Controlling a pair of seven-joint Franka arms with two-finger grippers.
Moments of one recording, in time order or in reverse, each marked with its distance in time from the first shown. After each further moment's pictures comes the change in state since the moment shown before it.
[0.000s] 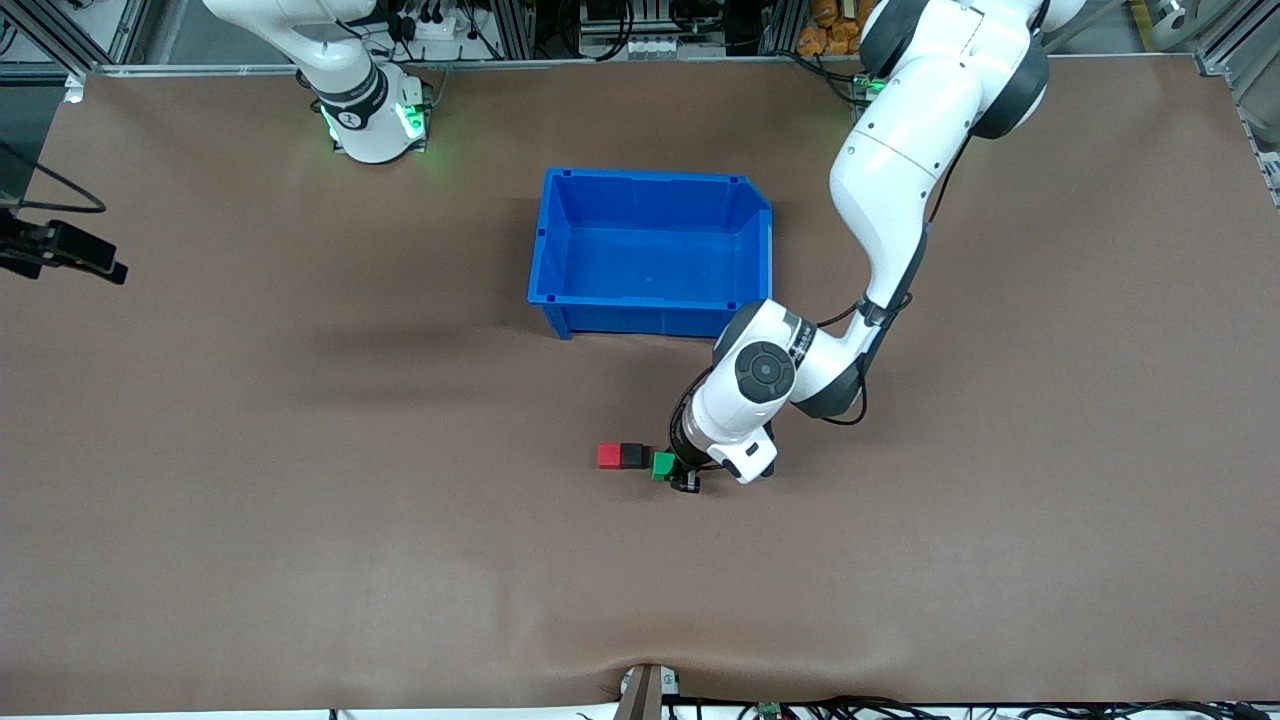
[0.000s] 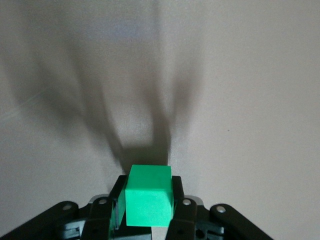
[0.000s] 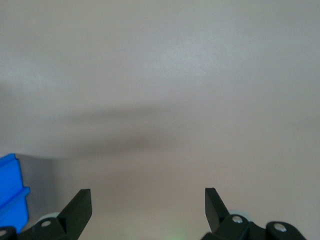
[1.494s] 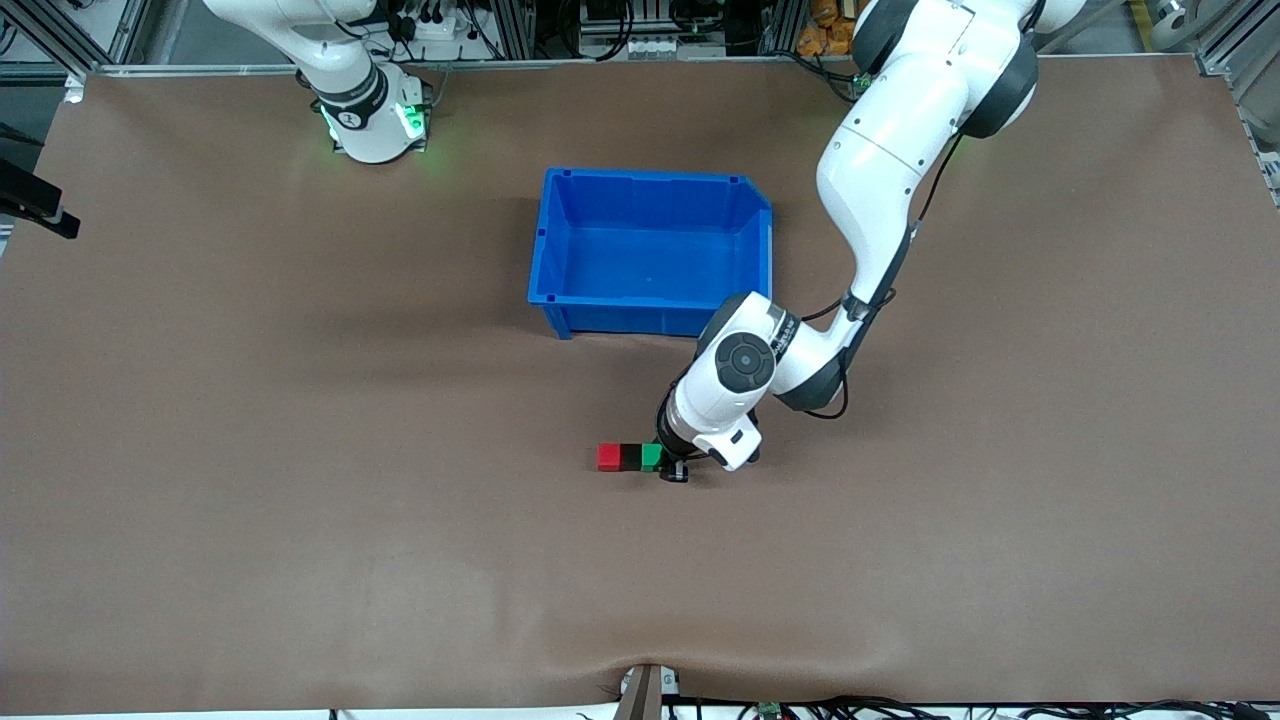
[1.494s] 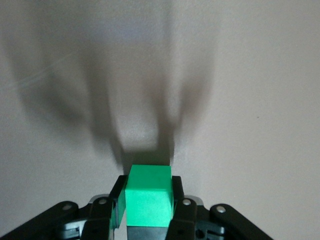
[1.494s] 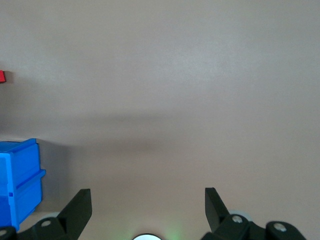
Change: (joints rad) left arm -0.037 0.007 0.000 0.001 0.000 0.000 -0.093; right arm -0.018 0.039 0.014 0.237 0.036 -0.175 -0.049
